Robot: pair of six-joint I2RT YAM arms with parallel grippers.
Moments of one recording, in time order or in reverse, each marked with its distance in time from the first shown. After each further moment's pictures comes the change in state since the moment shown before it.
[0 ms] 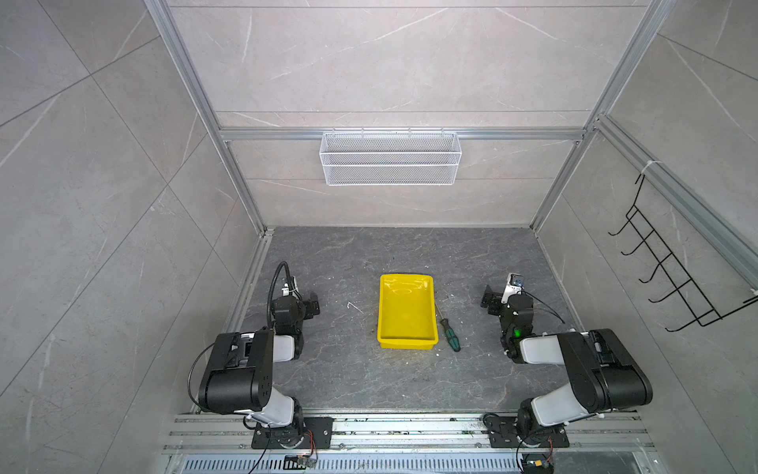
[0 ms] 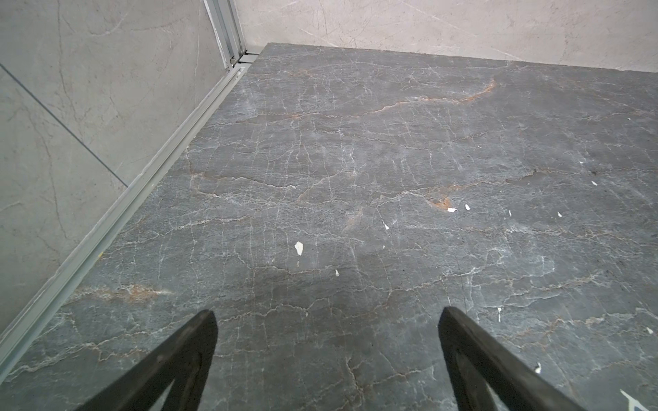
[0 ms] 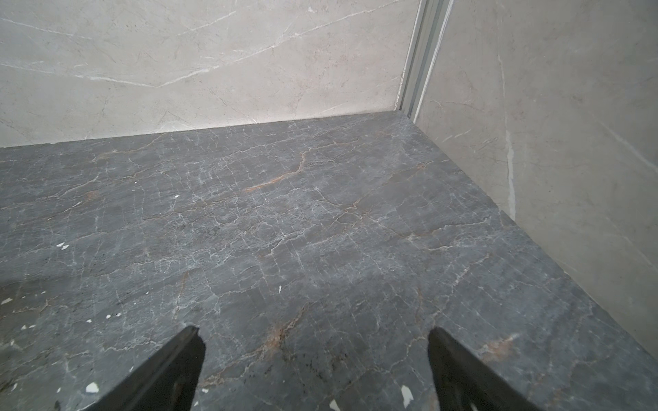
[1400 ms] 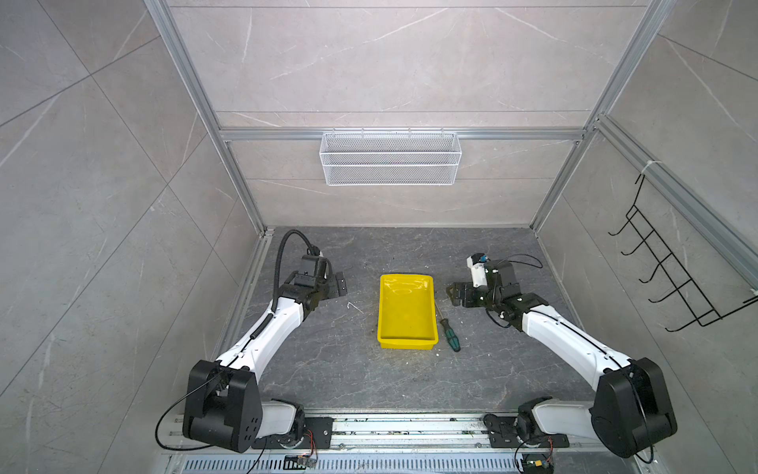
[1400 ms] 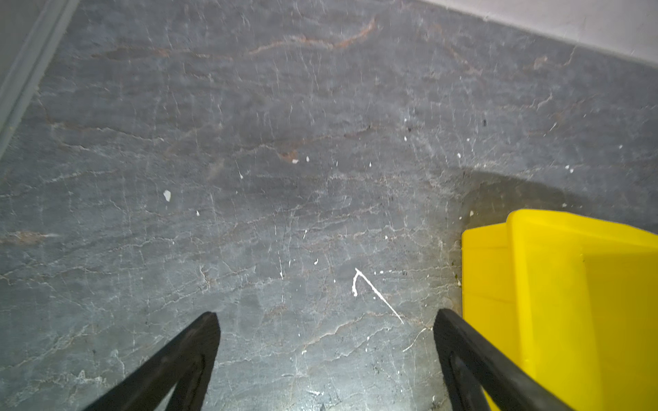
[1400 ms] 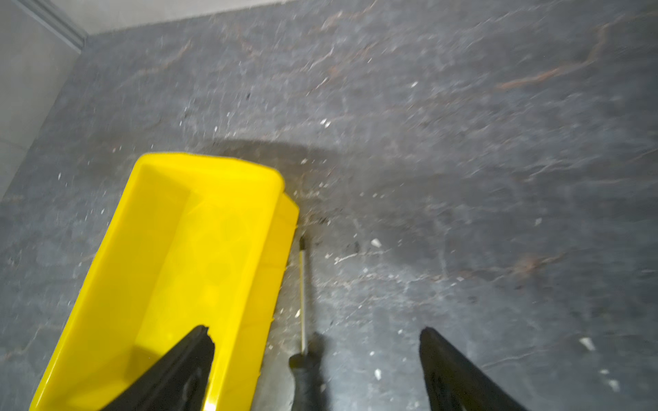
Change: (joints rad) left arm -0.303 -0.173 0.611 -1.204 0.006 -0.317; right arm 0.261 -0.202 0.527 -1.188 -0.402 0.170
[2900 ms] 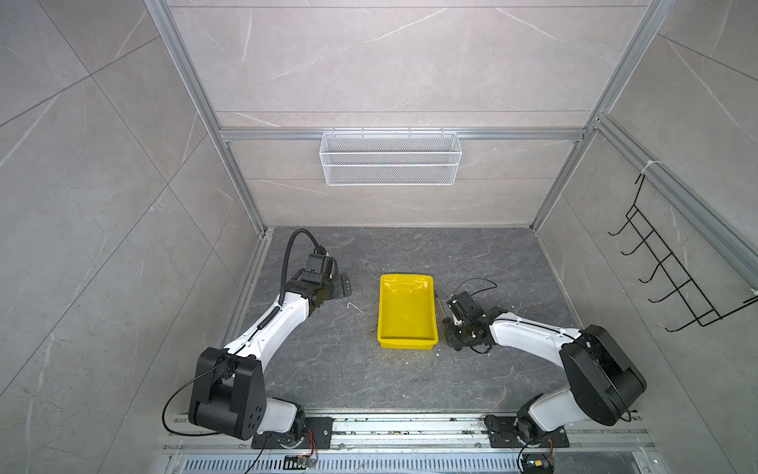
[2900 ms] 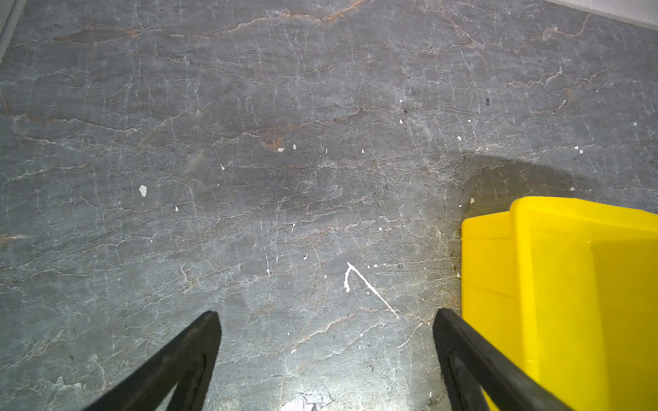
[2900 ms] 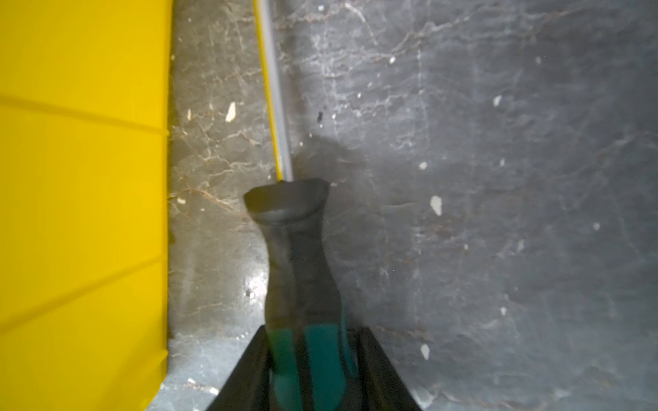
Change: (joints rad) left arm -0.025 0.058 0.028 -0.007 0.001 -0.005; right arm 0.208 0.188 -0.121 -0.137 0.158 0.209
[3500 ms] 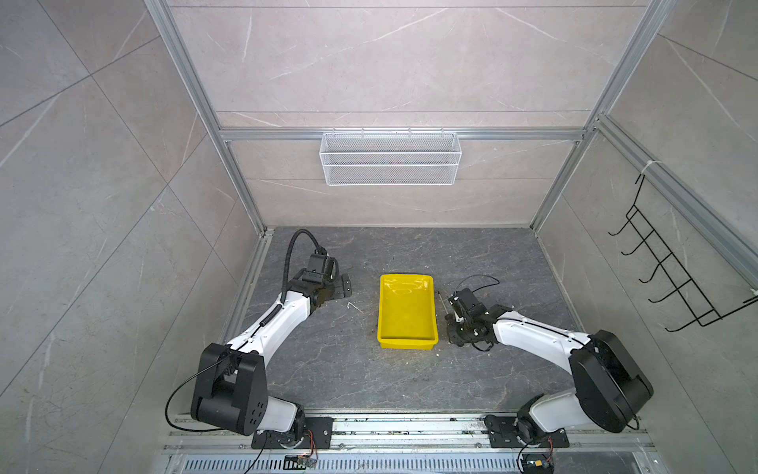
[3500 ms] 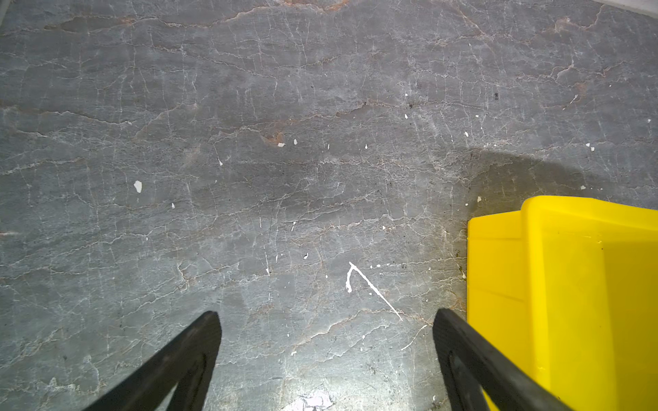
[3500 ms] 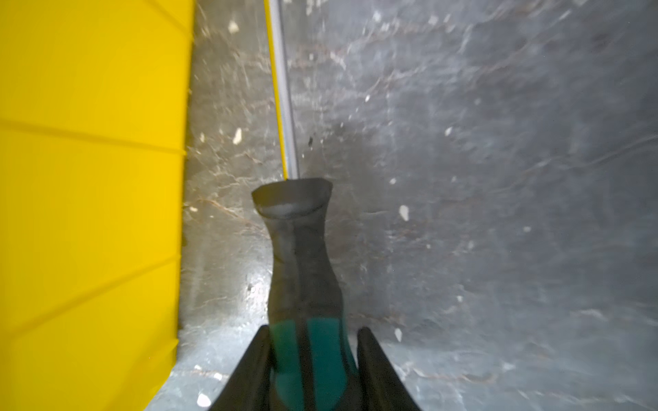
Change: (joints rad) left arm 0.000 0.018 0.000 0.006 -0.001 -0.003; right arm 0.000 -0.065 0.045 -0.081 0.050 -0.019
